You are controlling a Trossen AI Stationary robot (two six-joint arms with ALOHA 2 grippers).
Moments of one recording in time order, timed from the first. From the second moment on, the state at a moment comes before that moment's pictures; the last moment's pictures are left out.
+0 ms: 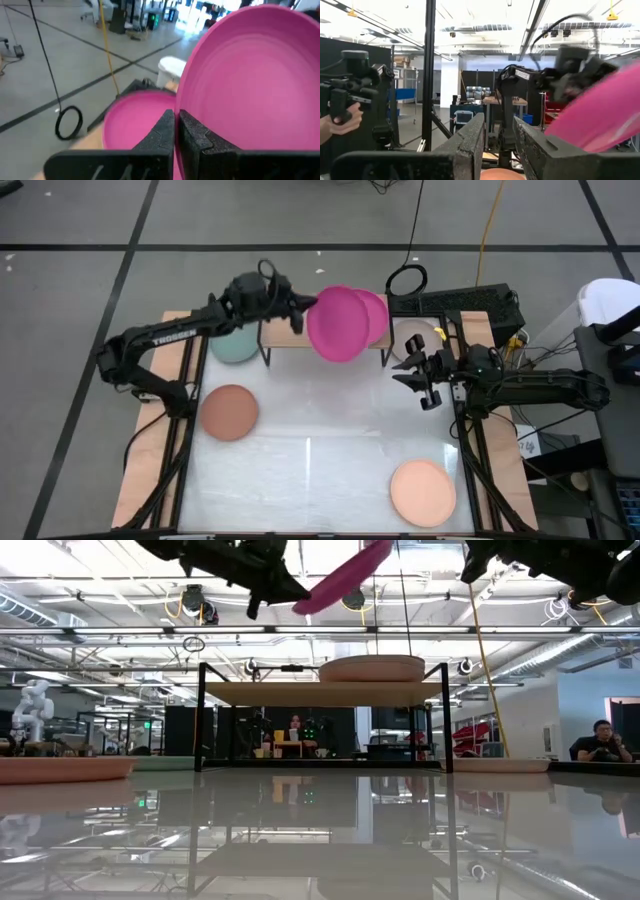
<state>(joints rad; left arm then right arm) 0.51 1.44 1.19 0.08 0.15 -0.19 -0.21 0.72 0.30 0.80 -0.37 0.11</state>
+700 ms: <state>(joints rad) 0.65 1.91 1.74 -0.38 0.19 -0.25 -0.20 0.72 0.30 0.80 -0.37 0.11</state>
